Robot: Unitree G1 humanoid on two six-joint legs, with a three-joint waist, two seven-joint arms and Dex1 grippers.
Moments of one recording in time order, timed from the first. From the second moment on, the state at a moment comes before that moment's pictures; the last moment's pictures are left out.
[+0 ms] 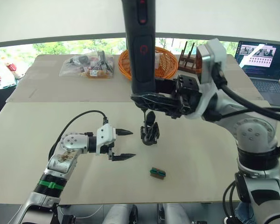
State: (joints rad) left arm -0.38 0.58 -0.16 0.08 -0.27 0.02 -1.19; right arm -0.85 -0.52 0.07 -0.35 1.07 0.75 0.67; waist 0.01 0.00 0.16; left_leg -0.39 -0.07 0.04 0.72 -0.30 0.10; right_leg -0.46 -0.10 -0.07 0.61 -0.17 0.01
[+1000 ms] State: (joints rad) left arm -0.56 0.47 -0.19 0.33 -0.19 -0.09 -1.22; right arm -0.87 -0.40 0.14 -0.17 0.71 0.69 0.84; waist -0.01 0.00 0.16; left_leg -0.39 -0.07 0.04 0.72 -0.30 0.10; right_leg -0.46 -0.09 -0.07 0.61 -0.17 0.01
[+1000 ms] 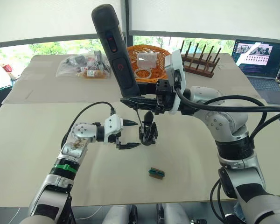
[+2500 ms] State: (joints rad) left arm -0.57 0.45 -0.20 0.37 -0.16 -0.14 -1.24; right arm -0.77 -0.41 0.14 -0.23 0.68 0.69 0.84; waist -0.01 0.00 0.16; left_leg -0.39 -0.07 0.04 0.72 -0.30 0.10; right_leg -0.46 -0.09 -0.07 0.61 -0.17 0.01
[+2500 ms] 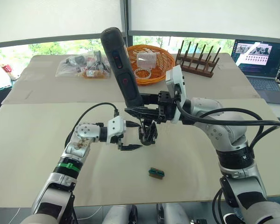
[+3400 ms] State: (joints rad) left arm -0.58 0.45 -0.20 0.37 -0.16 -0.15 -1.23; right arm -0.77 -0.40 0.14 -0.23 0.65 0.68 0.87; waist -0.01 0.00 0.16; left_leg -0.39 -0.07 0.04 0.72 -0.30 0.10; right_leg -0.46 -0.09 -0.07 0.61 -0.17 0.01
